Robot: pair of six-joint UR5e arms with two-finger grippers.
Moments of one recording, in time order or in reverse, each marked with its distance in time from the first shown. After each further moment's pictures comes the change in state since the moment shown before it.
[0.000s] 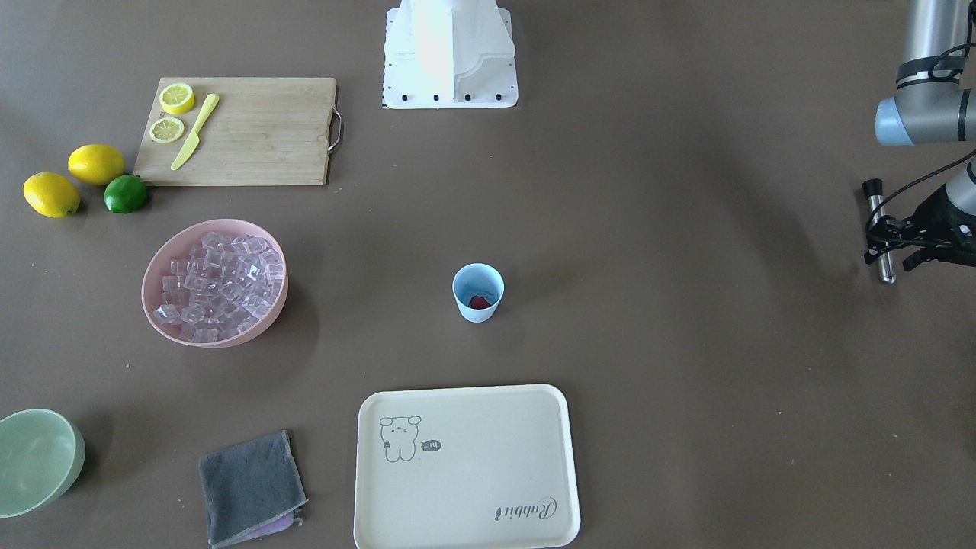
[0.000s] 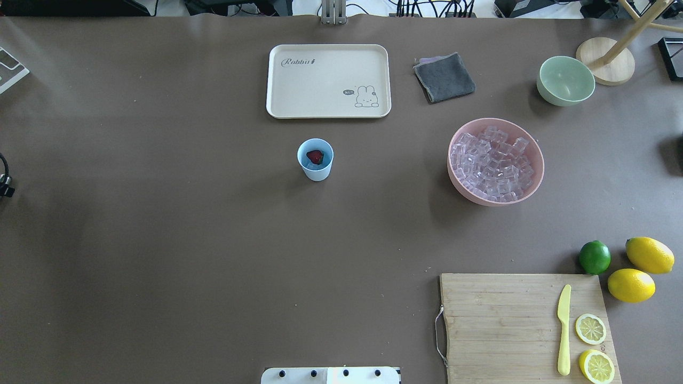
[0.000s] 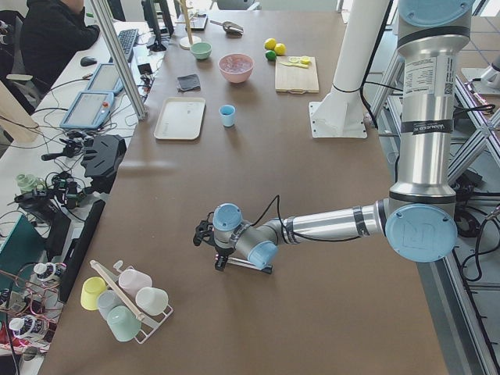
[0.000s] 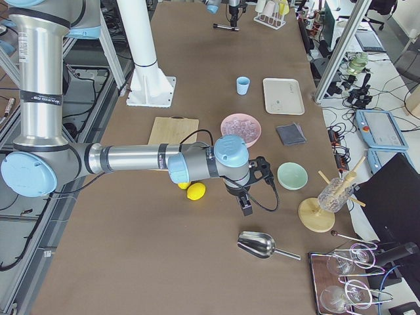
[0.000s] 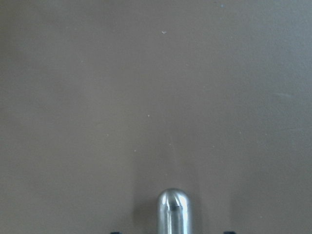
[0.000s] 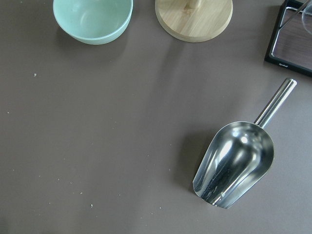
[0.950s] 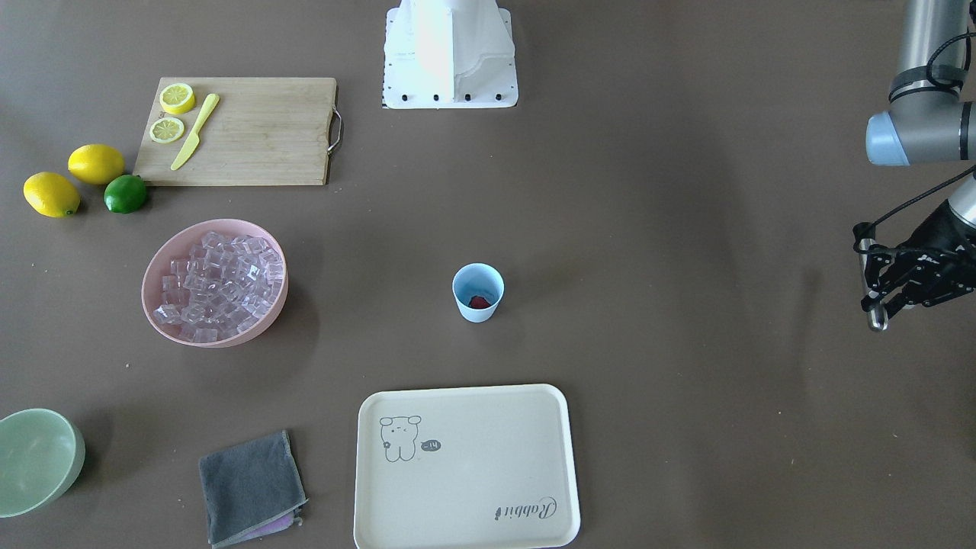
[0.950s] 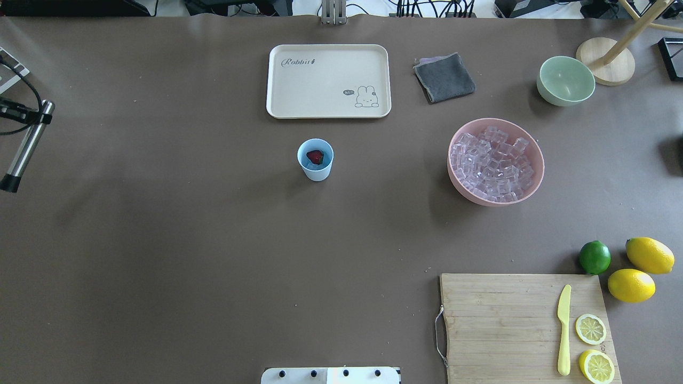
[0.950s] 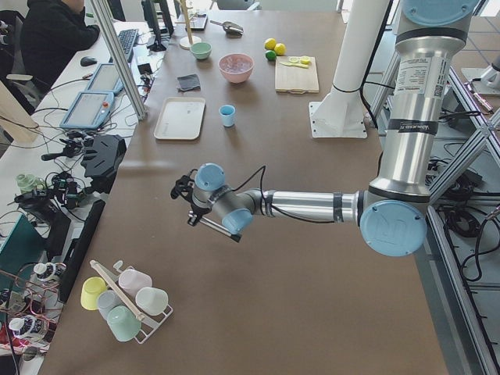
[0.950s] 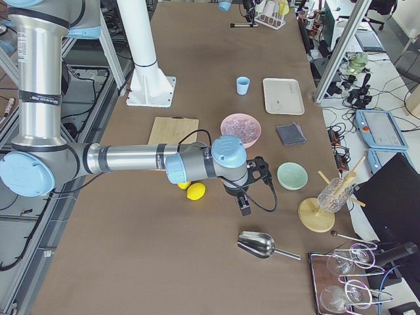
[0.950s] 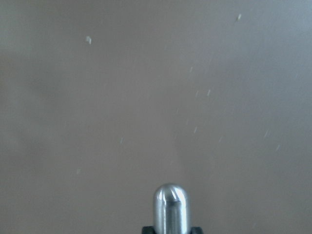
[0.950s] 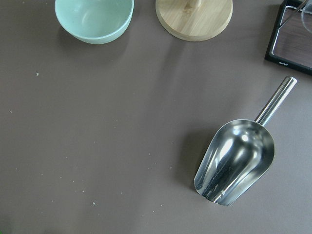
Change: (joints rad) left arm -0.053 -0.213 -0.123 -0.012 0.048 -0.055; right arm 0.005 -0.010 0.011 -0.001 0.008 -0.001
